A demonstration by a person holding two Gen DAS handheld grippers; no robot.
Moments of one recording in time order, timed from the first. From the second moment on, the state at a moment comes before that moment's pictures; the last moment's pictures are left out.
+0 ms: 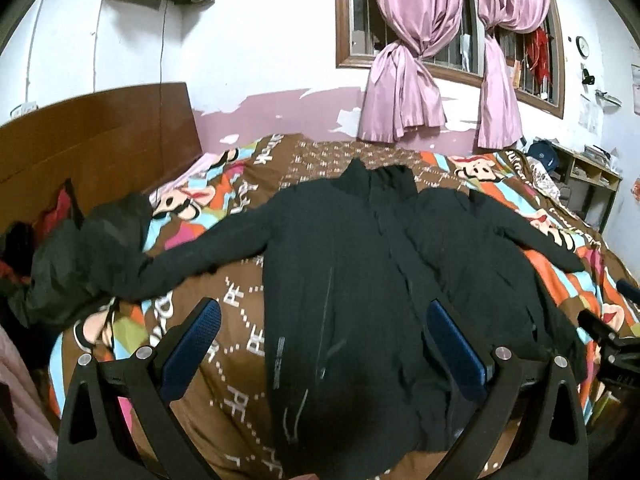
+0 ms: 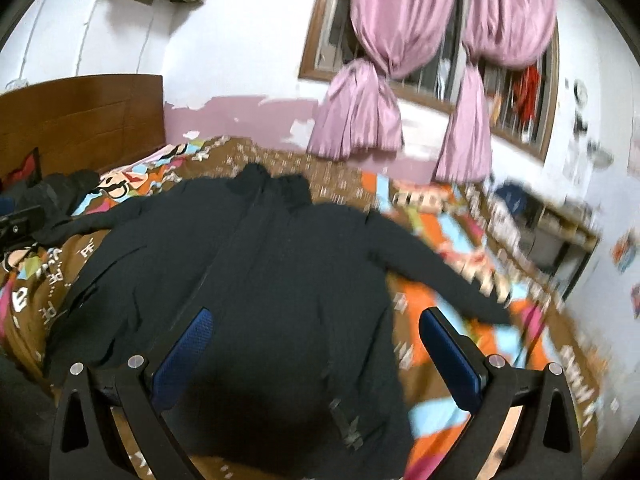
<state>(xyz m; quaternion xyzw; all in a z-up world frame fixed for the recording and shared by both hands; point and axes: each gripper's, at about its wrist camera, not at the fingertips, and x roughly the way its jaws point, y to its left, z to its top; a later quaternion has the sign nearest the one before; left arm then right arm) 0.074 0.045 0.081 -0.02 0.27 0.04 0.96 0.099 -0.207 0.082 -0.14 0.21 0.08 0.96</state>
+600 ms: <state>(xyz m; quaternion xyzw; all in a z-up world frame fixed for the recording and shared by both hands) 0.132 0.032 0.161 0.04 0.22 0.05 0.97 0.215 -0.211 0.192 -0.16 0.21 0.18 0.95</state>
